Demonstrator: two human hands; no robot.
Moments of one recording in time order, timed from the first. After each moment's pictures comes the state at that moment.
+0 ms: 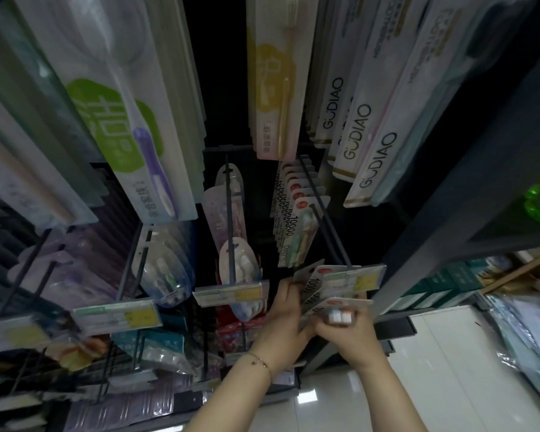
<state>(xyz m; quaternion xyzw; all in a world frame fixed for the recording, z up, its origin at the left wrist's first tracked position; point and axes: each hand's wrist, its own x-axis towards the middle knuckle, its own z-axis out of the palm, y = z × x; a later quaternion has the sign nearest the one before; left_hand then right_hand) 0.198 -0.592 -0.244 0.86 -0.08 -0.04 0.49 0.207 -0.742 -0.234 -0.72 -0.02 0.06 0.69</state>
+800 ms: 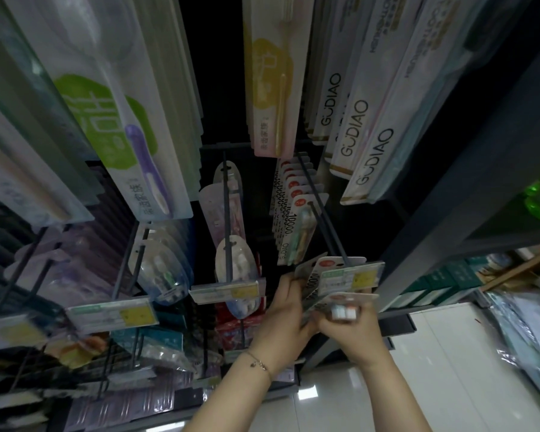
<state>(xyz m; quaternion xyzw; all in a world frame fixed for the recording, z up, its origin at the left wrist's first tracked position) 0.196 -0.594 -0.234 0.87 -0.09 -0.02 0.48 0.205 -0.744 -0.221 -0.73 -0.03 0.03 0.68</state>
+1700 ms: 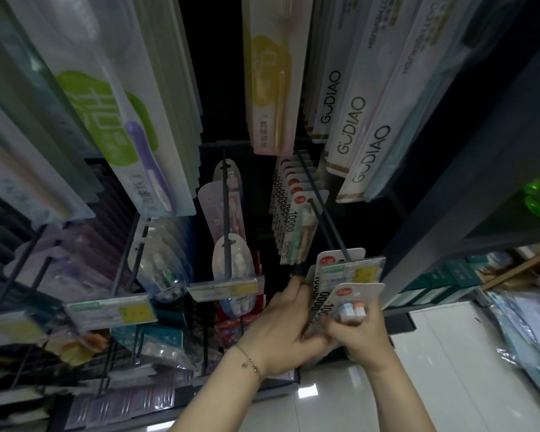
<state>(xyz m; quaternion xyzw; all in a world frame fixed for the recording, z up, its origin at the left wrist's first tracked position) 0.192 -0.582 -0.210 0.90 -0.19 -0.09 0.37 0.199 -0.758 -0.228 -0.72 0.01 0.06 0.69</state>
